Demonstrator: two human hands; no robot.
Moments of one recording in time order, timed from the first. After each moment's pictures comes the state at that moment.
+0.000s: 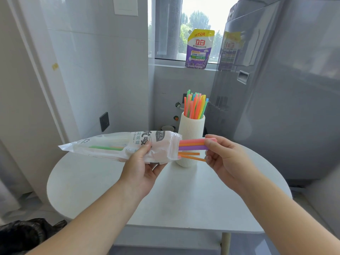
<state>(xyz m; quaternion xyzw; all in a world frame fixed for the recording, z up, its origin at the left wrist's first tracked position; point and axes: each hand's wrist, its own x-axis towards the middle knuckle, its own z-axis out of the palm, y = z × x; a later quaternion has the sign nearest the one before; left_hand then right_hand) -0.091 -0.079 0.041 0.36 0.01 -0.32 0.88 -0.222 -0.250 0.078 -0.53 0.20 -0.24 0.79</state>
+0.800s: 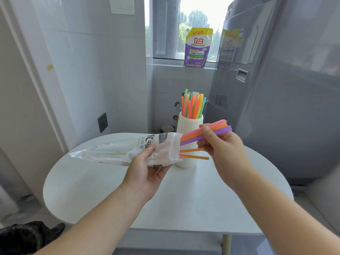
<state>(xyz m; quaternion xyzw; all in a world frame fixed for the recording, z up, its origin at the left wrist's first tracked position) -0.099 -0.088 0.040 0.35 0.03 -0.36 0.87 -0.206 -0.242 0.088 -0.63 0.20 -0.34 0.67</state>
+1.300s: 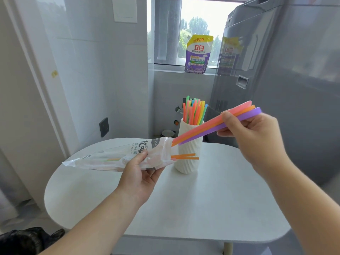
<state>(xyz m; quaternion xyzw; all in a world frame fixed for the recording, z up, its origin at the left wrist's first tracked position) -0.085 -0.080 0.039 0.33 0.06 -0.33 0.88 -0.237 -0.258 0.147 -0.76 0.13 -0.45 0.45</state>
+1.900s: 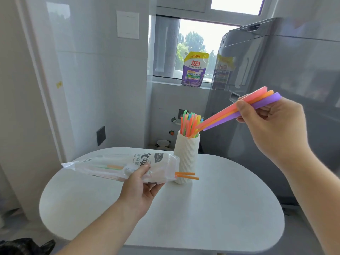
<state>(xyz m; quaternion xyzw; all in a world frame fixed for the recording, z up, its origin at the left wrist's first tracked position) -0.092 -0.081 0.033 0.36 0.03 -0.33 0.87 -0.262 -0.252 0.212 -0.80 0.11 -0.52 0.26</state>
